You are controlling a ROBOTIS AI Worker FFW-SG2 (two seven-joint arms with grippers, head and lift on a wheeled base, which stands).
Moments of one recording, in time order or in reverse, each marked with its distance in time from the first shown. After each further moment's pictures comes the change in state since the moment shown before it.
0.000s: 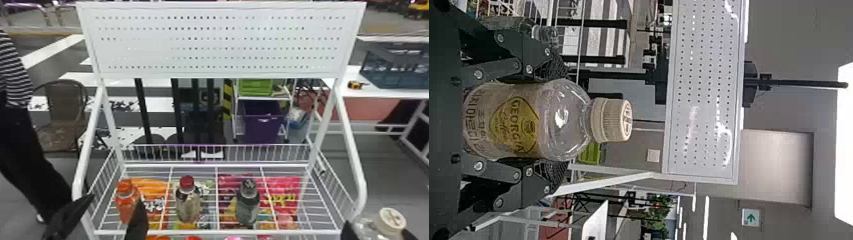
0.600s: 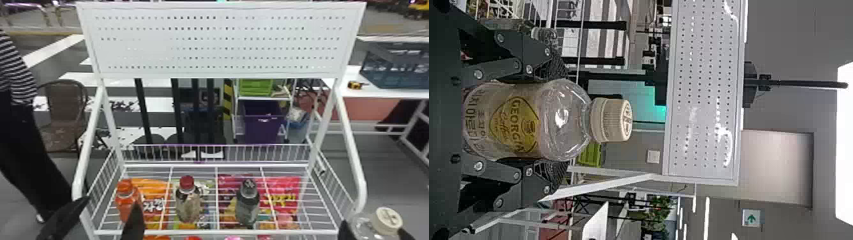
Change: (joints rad) left arm 0.025 0.000 0.015 -0.016 0.003 -0.003 0.000; right arm -0.009 0.000 0.008 0.007 0.001 0.004 0.001
